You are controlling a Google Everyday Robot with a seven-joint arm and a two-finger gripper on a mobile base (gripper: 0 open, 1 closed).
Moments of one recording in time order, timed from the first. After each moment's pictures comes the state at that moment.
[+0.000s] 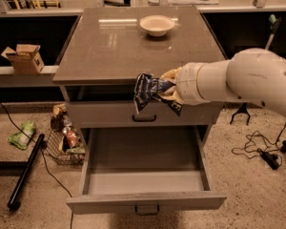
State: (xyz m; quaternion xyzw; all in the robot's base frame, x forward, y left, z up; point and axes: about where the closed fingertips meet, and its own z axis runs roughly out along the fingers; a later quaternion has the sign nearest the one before) arm 0.568 -0.058 0.857 -0.69 0.55 -0.06 0.47
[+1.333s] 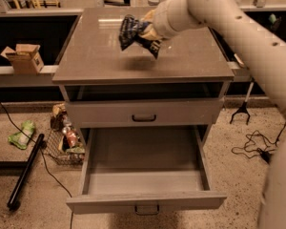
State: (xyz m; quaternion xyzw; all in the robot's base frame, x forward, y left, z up) arm 0.775 -0.014 0.923 -0.67 0.55 -0.05 0.49
